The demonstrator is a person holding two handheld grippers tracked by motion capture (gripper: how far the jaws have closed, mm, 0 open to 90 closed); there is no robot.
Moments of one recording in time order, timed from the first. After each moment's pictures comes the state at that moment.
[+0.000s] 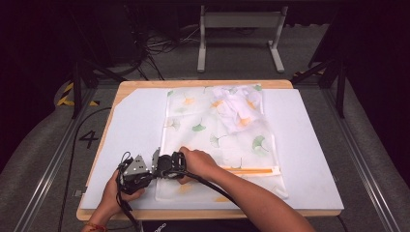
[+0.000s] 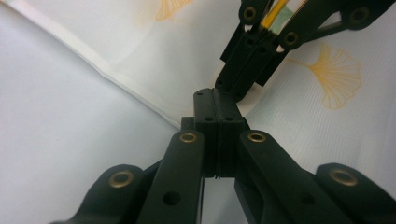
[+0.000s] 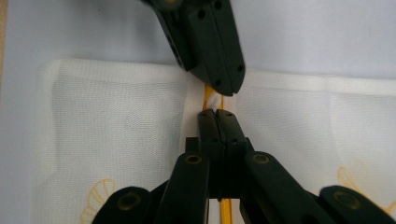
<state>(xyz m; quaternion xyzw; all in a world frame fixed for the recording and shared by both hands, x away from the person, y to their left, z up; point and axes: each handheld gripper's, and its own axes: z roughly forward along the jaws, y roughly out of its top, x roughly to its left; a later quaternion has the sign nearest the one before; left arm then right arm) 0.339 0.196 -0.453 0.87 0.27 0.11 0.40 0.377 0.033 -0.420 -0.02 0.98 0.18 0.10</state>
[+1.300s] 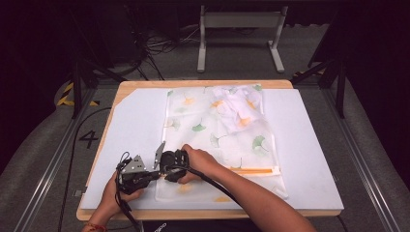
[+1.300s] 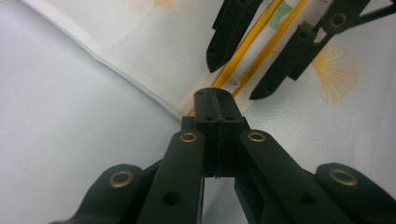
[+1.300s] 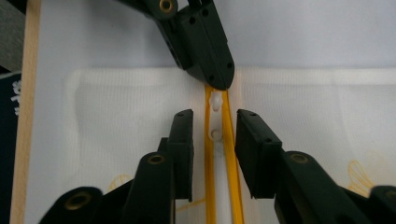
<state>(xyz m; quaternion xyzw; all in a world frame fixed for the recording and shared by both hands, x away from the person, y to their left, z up) 0.341 0.201 -0.457 0.87 0.27 0.09 0.40 0.386 0.028 -0.417 0.01 0.98 0.20 0.04</state>
